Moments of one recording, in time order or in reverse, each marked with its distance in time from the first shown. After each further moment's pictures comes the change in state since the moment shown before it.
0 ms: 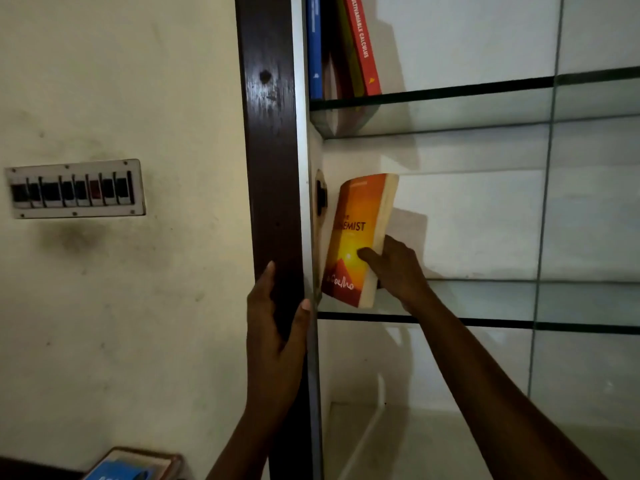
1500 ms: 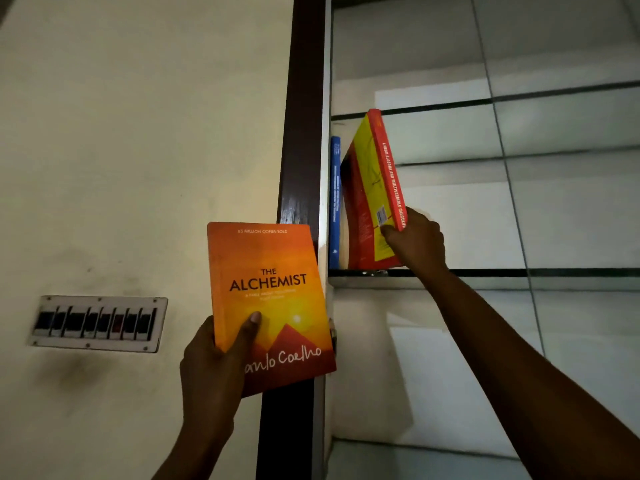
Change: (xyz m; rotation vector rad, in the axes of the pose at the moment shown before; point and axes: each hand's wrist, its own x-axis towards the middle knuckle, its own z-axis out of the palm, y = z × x) left_hand 0.124 0.094 -0.053 -0.270 0.257 -0.044; right_hand 0.120 -0.189 -0.083 -0.342 0.486 -0.377
